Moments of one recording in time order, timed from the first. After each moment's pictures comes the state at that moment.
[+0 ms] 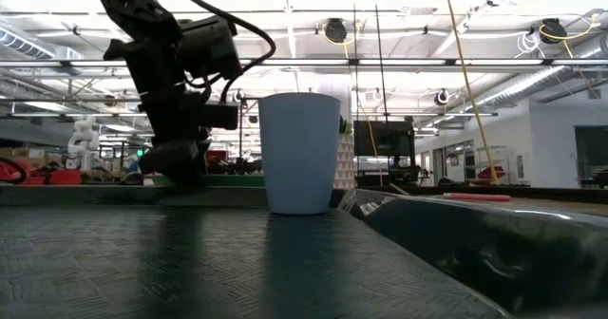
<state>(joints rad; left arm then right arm) 0.03 1.65 0.79 -0.38 -0.36 0.00 0.50 1.20 1.06 -0.67 0.37 0.22</state>
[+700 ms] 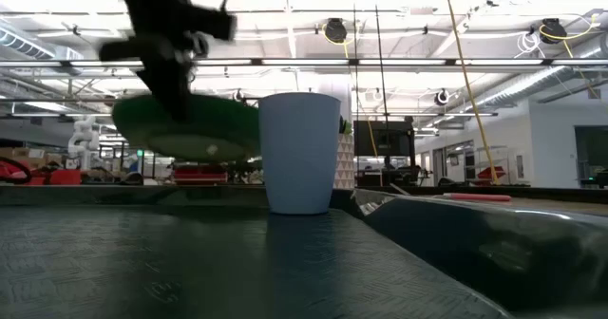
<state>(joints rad) -0.24 1.66 1.25 -1.13 -0.44 -0.27 0.50 1.20 1.06 -0.67 0.37 0.23</state>
